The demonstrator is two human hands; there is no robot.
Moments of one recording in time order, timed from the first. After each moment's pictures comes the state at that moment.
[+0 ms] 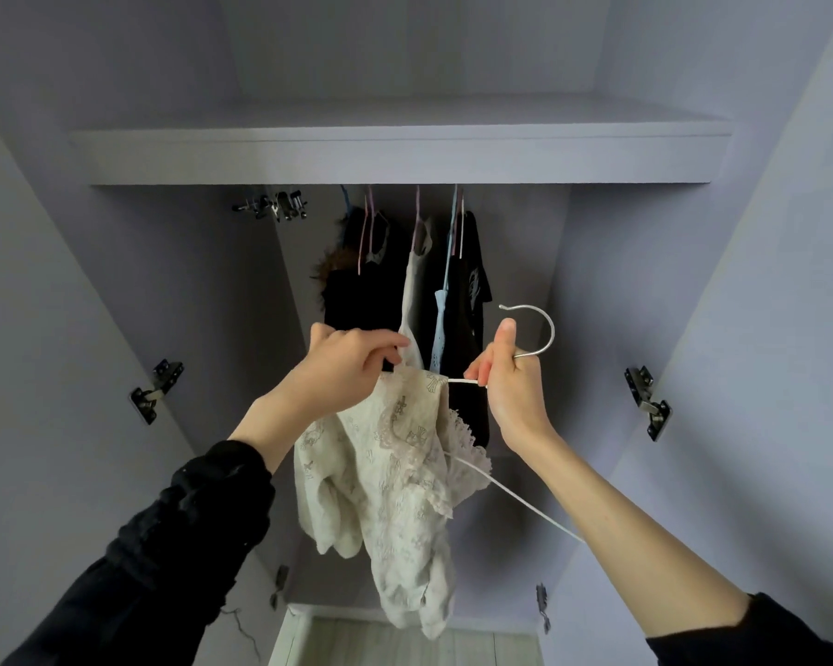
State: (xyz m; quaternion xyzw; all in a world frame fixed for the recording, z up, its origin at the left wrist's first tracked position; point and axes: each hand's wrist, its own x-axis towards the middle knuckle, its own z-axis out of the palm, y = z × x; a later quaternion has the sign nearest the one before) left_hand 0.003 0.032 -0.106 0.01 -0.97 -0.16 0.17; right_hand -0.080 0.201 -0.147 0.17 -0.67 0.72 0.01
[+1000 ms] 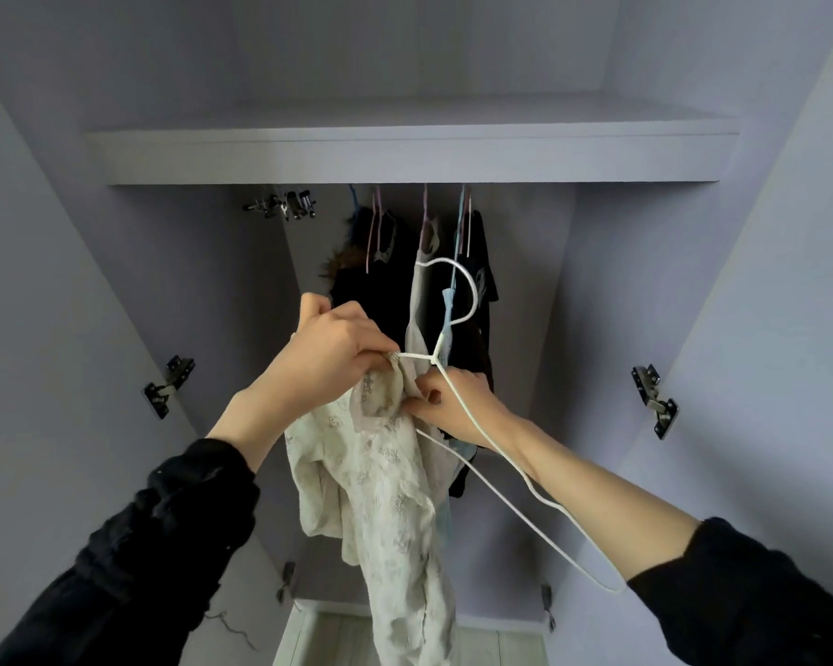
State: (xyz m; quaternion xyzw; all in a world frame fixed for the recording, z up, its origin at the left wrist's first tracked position) left_hand 0.025 0.023 -0.086 -0.06 -0.96 -0.10 0.26; right_hand -0.073 0.176 -0.153 0.40 -0.87 0.28 -0.08
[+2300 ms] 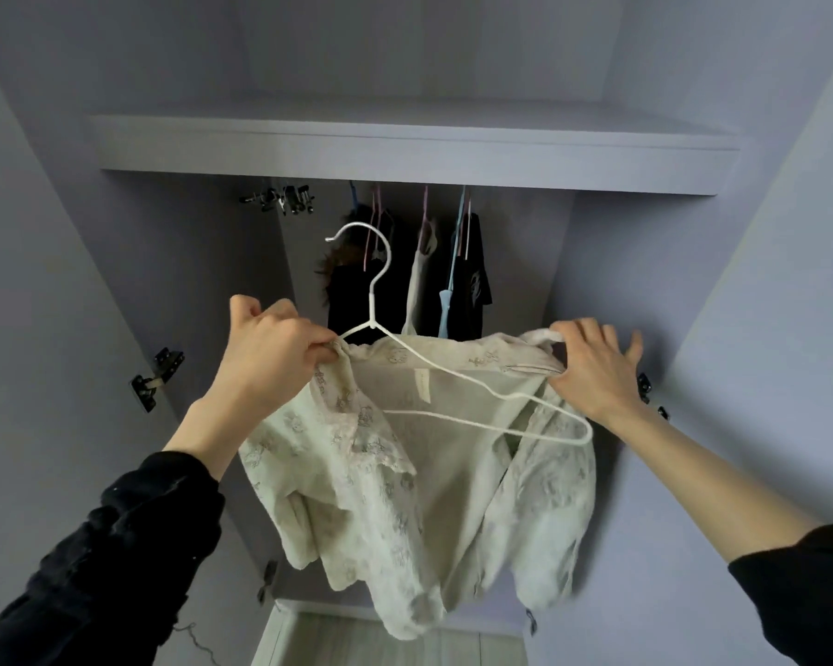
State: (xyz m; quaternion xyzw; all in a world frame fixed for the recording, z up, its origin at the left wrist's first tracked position) left_hand 0.043 -0.012 -0.097 0.10 -0.96 0.02 0.27; right_hand -0.160 0.277 -0.154 0.23 -0.95 0.09 0.17
